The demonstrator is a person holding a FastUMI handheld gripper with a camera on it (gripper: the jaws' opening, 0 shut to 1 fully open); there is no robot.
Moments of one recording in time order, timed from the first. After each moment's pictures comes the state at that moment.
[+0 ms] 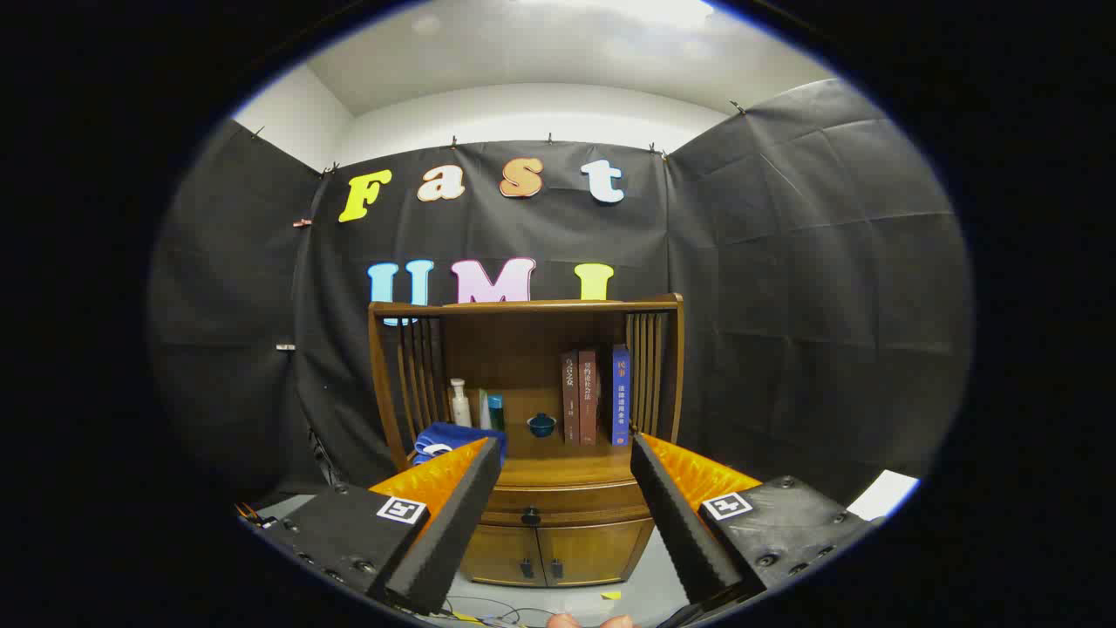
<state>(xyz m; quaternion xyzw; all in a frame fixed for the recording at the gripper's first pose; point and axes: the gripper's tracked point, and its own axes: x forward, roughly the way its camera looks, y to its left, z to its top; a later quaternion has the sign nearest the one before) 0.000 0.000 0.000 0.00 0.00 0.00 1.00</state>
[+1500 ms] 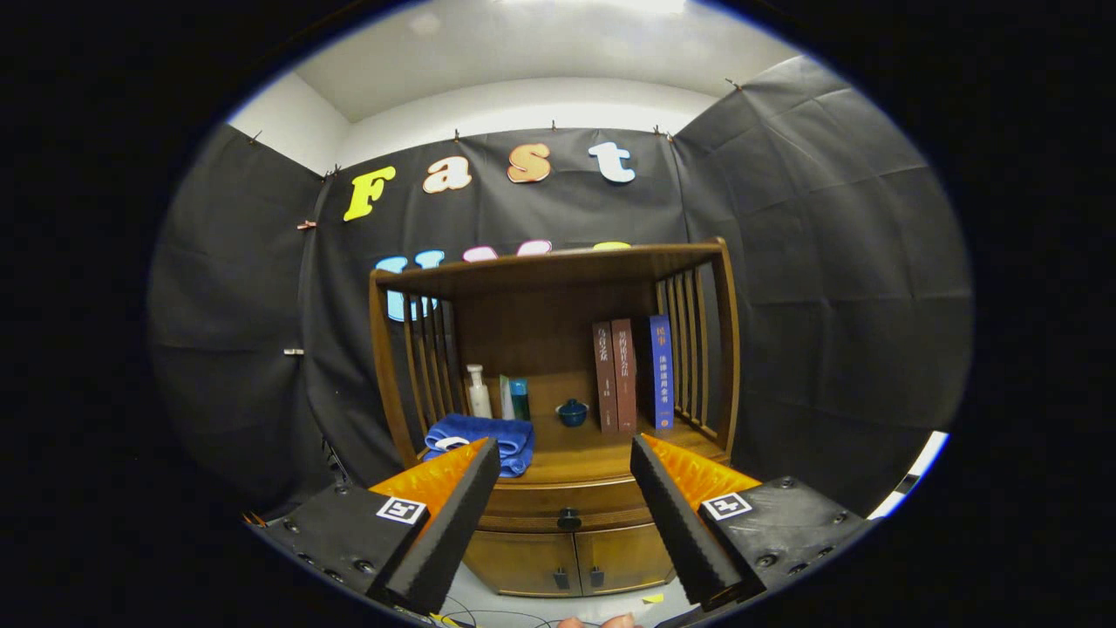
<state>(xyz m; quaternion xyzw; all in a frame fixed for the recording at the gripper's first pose) 0.092 0.044 -0.106 0.04 0.00 0.03 1.00</state>
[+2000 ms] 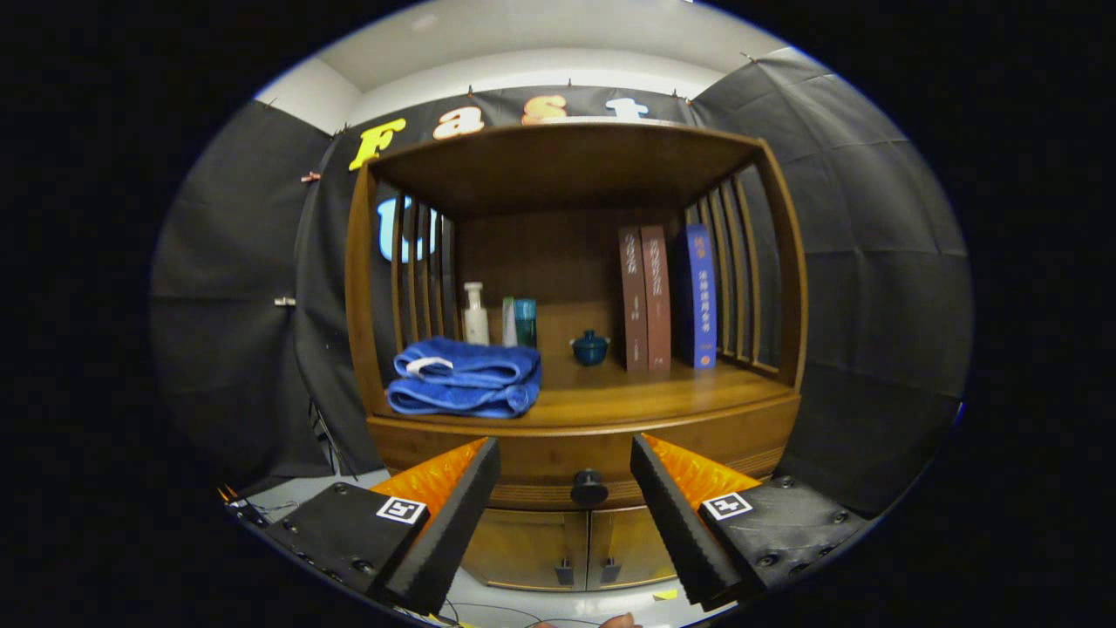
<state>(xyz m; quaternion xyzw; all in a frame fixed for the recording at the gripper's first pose) 0.189 0.084 -0.267 0.02 0.06 0.05 1.00</state>
